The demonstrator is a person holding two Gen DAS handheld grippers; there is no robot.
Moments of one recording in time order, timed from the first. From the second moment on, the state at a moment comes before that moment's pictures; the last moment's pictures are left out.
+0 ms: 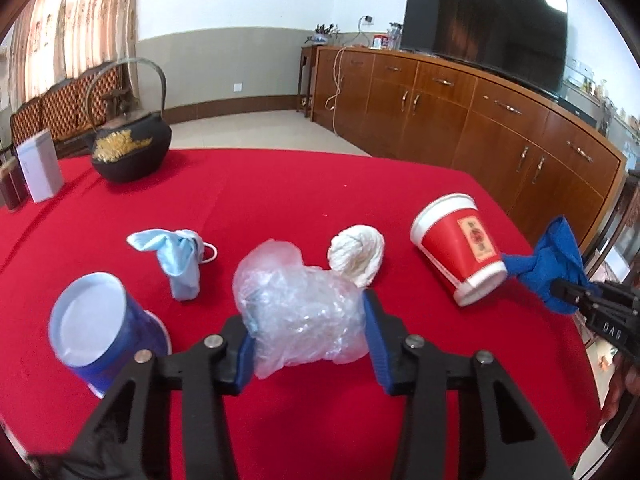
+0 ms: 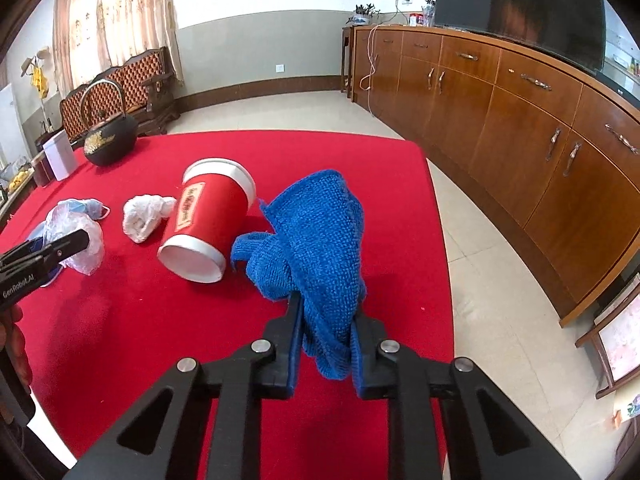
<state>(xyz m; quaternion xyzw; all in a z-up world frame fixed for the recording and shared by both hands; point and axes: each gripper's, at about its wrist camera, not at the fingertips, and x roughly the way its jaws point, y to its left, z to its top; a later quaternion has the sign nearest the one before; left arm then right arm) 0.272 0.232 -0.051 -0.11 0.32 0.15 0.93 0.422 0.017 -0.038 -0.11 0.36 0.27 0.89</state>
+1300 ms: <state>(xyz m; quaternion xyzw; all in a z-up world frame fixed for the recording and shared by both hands) 0.170 0.058 -0.007 -0.03 0.28 0.02 0.96 0.239 -0.154 0.013 -0.03 0.32 0.18 0.93</state>
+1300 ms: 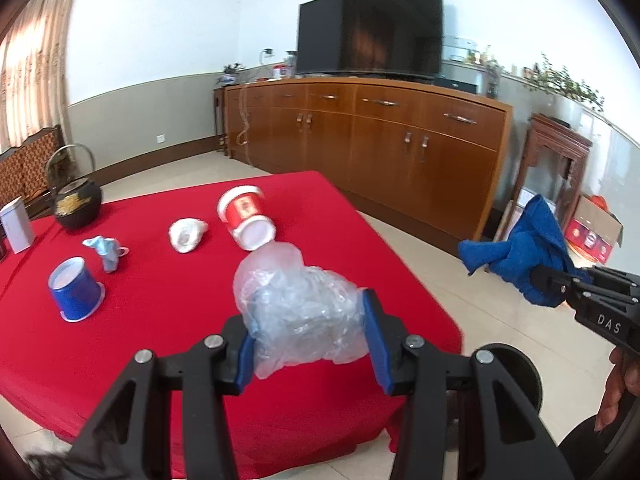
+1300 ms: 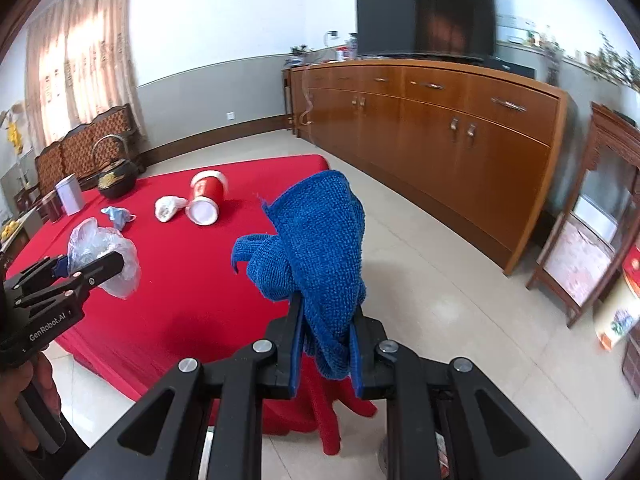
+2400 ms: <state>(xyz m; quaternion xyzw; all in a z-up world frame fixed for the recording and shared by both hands) 0.187 -0.156 -0.059 0.04 0.34 -0.21 0.92 0.193 -0.358 -0.077 0.04 0.42 0.02 0.91</state>
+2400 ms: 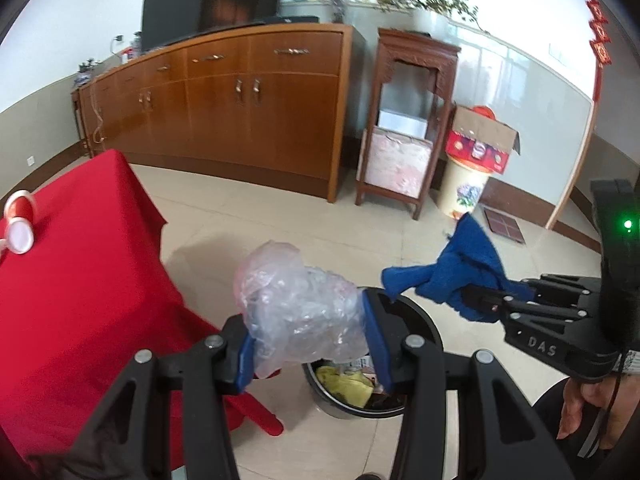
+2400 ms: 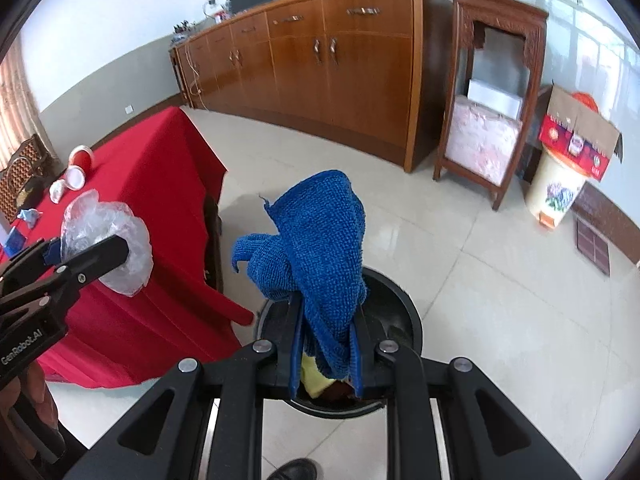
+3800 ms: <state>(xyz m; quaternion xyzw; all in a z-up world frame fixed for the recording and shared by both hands) 0.227 -0.179 -0.128 0.05 0.41 -0.15 0.90 0.243 -0.404 -0.179 -0.04 0.48 -0.01 0.88</state>
